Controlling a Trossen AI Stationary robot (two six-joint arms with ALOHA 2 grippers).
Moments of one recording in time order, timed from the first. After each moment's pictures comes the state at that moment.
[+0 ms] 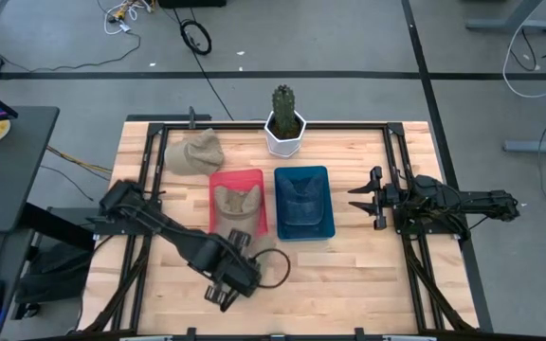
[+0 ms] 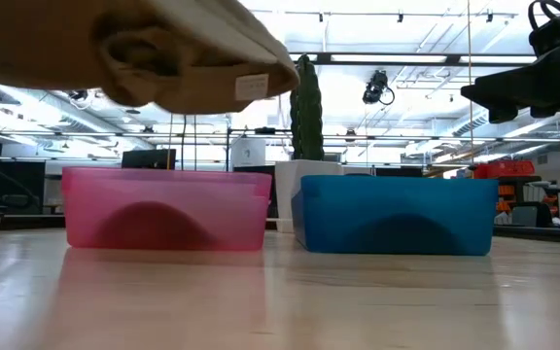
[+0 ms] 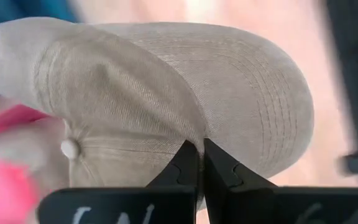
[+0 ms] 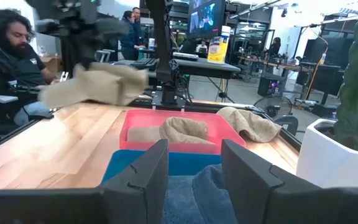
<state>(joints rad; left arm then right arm) -0.53 1.90 1.86 -1.33 -0.14 -0.15 -0.01 0.01 0.02 0.01 -0.01 -0.11</state>
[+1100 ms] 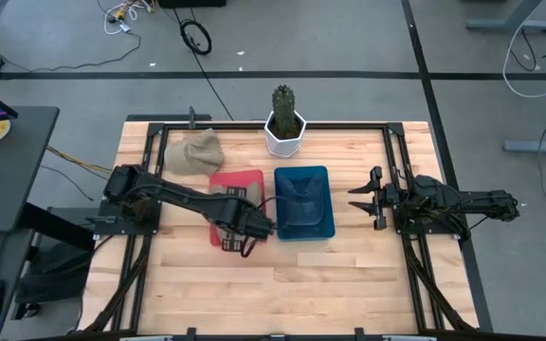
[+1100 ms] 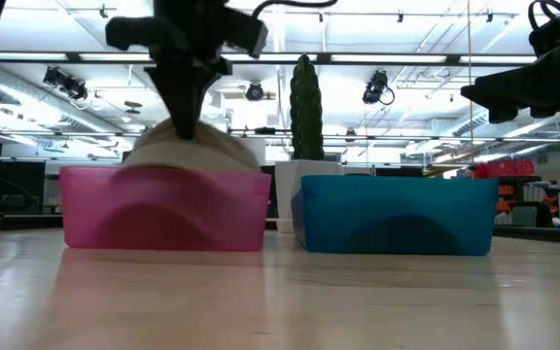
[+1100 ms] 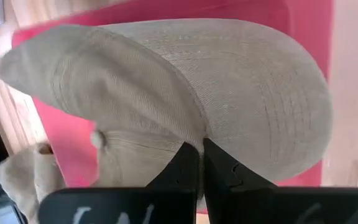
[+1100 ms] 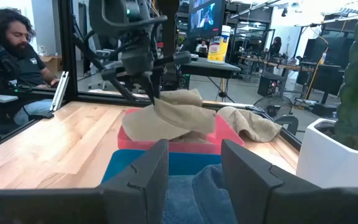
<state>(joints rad) -0.25 1.85 1.55 -1.26 -0.32 -0.17 -0.01 0.01 0.02 0.01 -0.01 -0.11</state>
